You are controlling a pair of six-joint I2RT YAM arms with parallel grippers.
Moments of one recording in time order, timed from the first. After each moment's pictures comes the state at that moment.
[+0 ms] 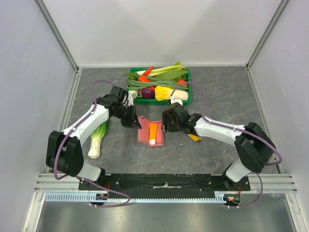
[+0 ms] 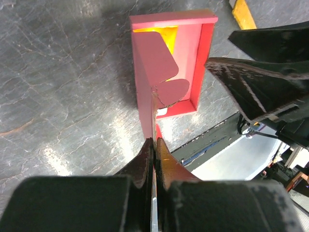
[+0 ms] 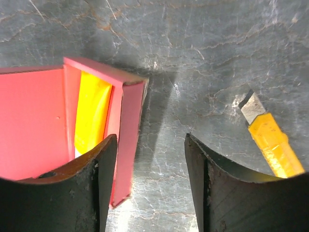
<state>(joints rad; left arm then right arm) -0.35 1.46 1.08 -0.75 0.49 -0.43 0.79 1.59 0.94 -0.23 0.14 0.63</state>
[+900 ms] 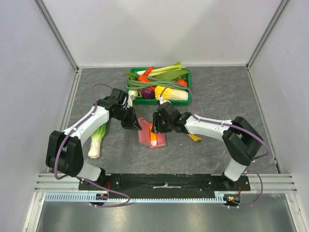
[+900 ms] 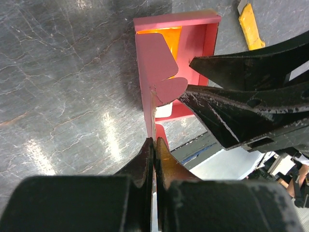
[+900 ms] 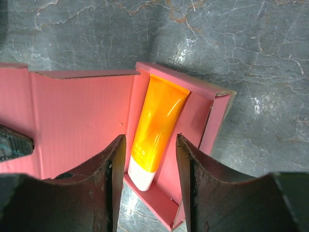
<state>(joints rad) -0.35 1.47 1.04 -0.74 0.48 -0.50 0.86 1.70 1.06 -0.21 0.00 0.65</state>
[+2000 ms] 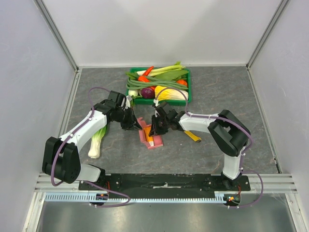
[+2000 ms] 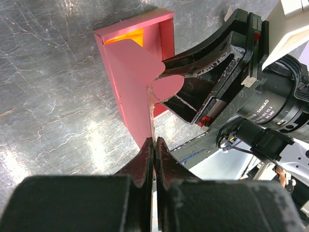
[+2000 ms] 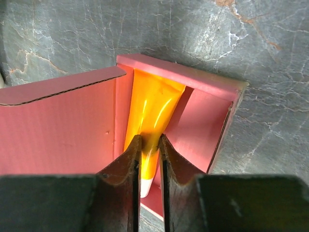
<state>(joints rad) -0.35 1.39 0.96 -0.65 0.48 -0.62 0.81 1.88 1.10 -0.11 -0.27 0.64</state>
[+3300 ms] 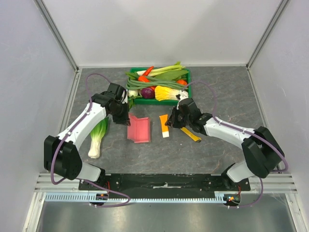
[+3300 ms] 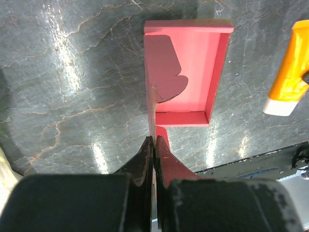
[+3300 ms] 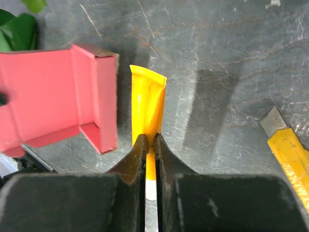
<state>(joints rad) -0.35 1.43 1.16 -0.90 0.16 -0.38 0.66 1.47 0.86 -0.07 -0.13 0.68</state>
